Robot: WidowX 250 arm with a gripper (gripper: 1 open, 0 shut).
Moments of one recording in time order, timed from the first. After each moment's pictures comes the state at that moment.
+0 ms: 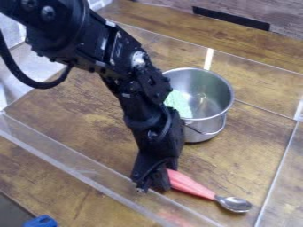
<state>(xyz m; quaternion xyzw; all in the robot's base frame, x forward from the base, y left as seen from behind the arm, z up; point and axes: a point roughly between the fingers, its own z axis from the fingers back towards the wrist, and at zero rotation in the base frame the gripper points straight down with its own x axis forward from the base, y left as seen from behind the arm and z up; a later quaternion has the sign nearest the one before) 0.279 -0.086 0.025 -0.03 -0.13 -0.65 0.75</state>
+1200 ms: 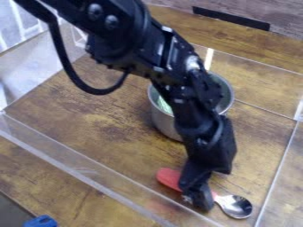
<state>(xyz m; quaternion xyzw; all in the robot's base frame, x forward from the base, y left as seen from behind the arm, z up) 0.295 -0.150 0.026 -0.06 -0.15 -0.72 0.67</state>
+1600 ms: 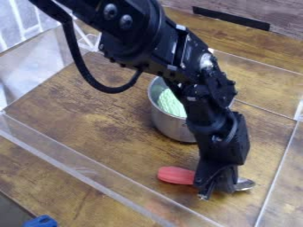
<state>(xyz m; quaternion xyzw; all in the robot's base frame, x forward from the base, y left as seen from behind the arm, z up) 0.304 -0.155 0.031 -0.06 -0.16 -0.69 0.70</state>
